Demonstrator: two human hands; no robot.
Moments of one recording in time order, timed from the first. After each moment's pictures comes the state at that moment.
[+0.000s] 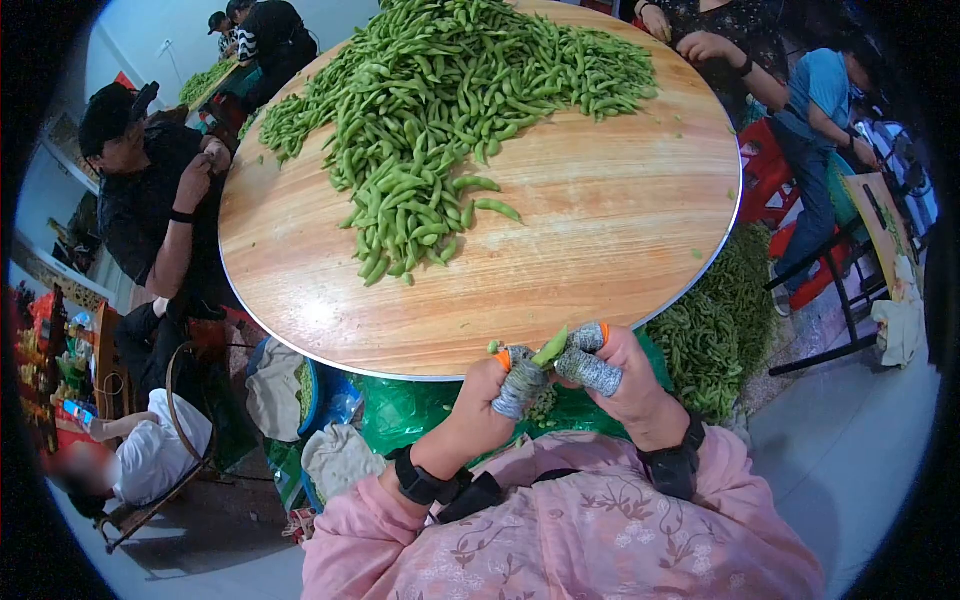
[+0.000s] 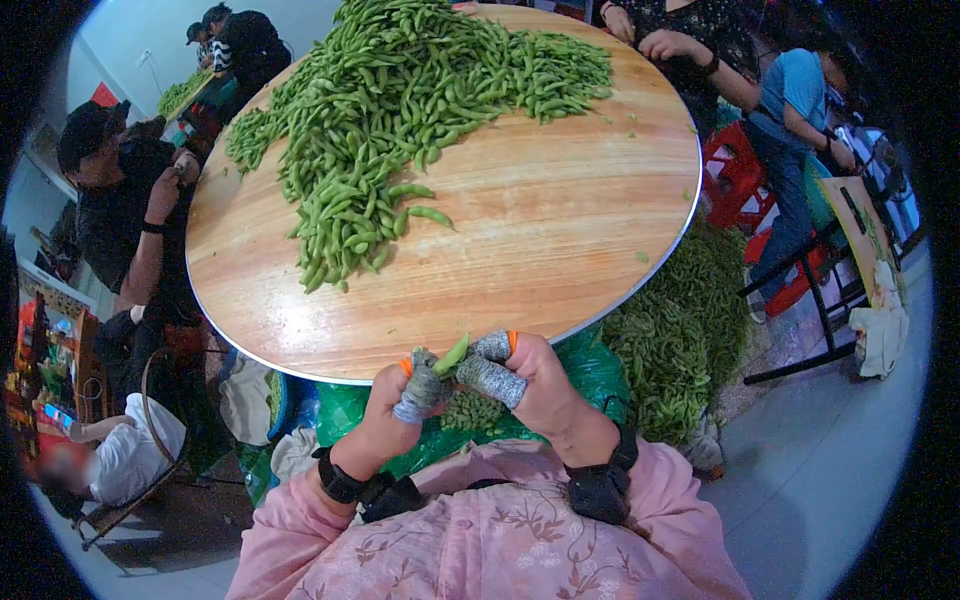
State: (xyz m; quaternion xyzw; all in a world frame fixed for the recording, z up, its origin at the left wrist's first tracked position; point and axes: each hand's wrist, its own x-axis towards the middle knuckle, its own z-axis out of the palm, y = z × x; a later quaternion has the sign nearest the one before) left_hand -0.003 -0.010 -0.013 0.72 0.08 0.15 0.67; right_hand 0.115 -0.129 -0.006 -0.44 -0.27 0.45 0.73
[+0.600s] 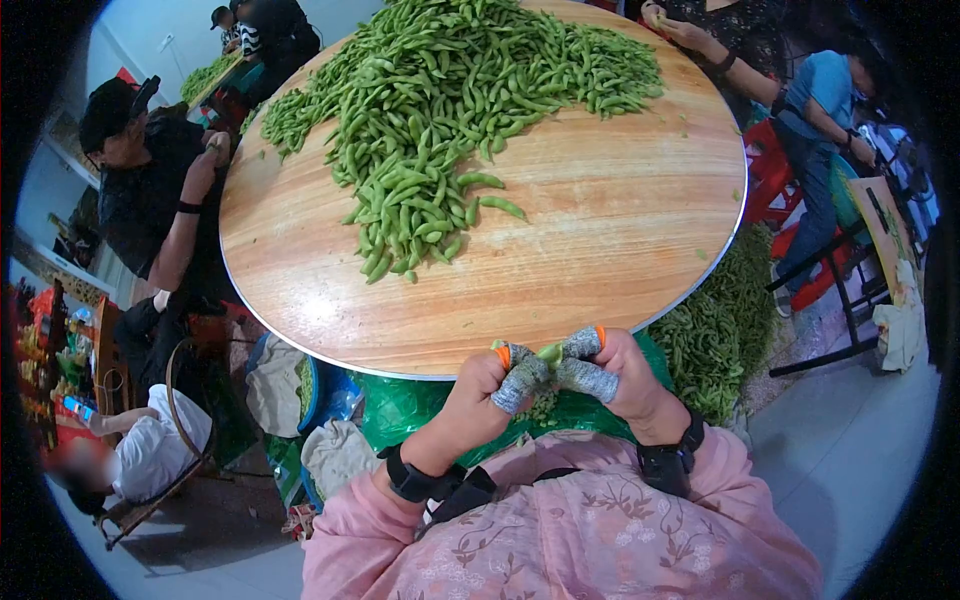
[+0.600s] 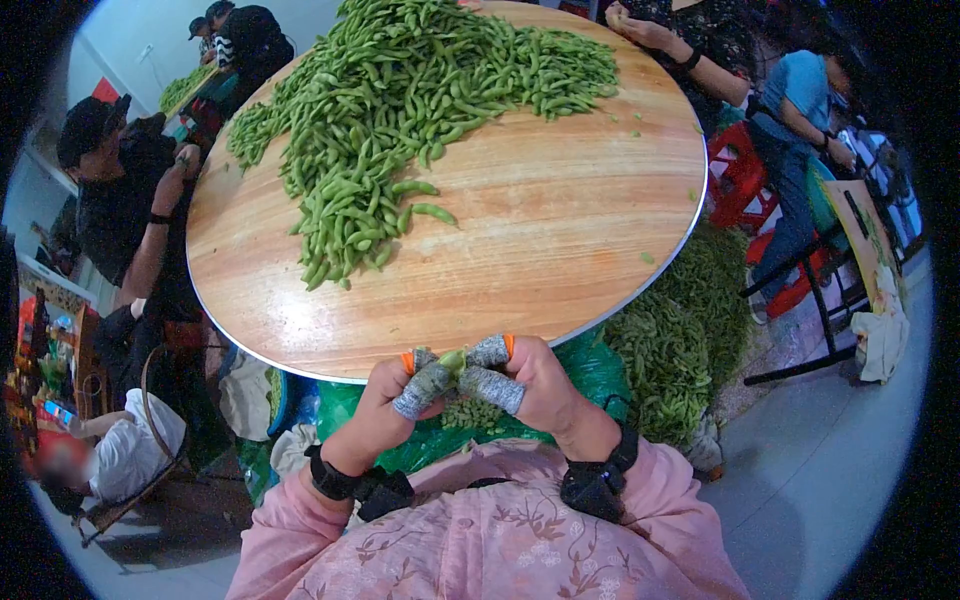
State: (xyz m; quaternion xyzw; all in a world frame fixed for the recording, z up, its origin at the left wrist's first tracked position) left_hand -0.003 -0.002 -0.005 0.66 0.13 0.07 0.73; right_hand 0.122 -0.129 -0.005 -0.49 -0.36 0.45 0.66
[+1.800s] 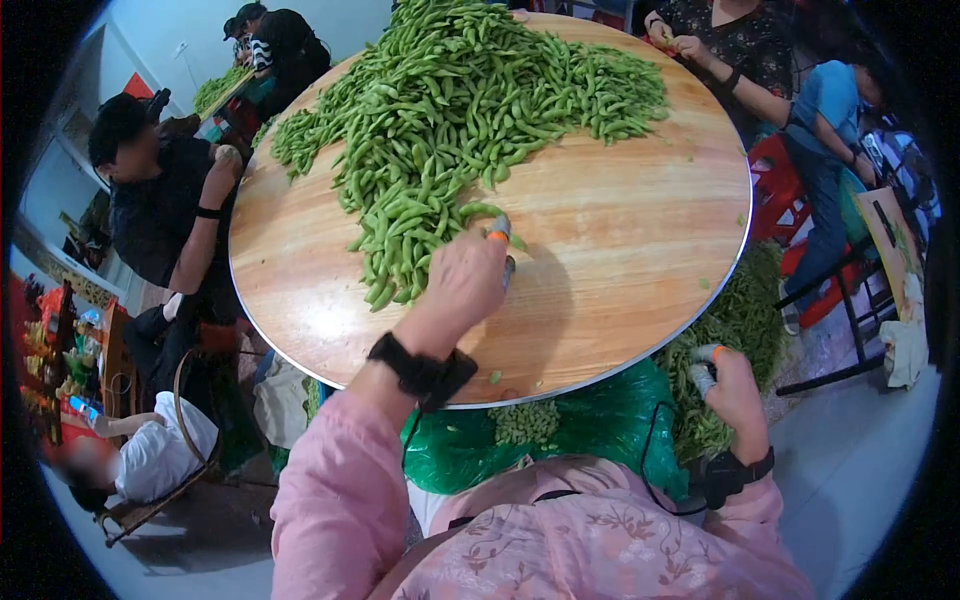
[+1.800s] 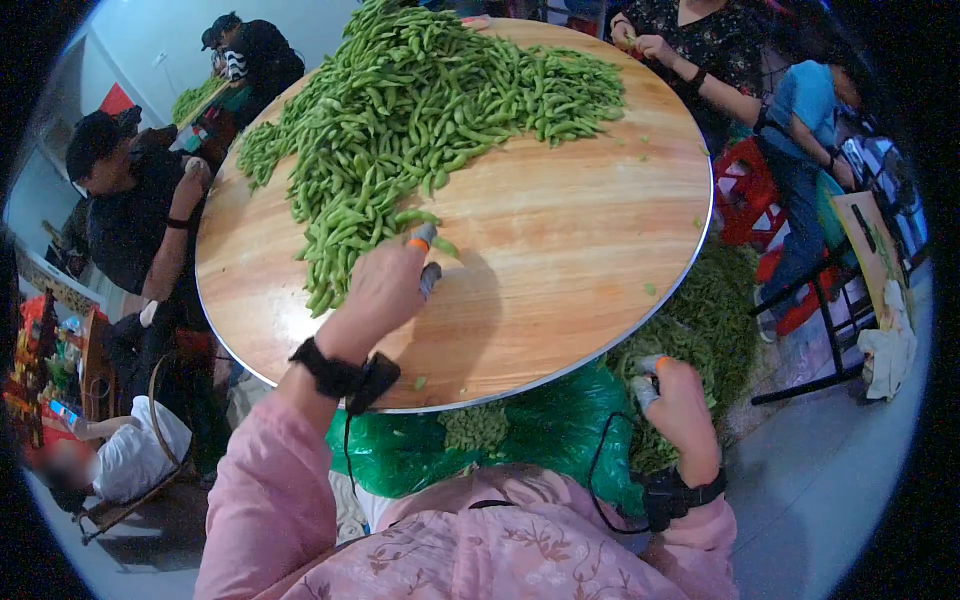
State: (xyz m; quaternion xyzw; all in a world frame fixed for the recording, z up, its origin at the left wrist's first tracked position) left_hand 0.103 0.085 0.009 0.98 0.16 0.13 0.07; right_hand 0.206 -0.240 -0.021 -0.89 -0.34 0.12 0.28
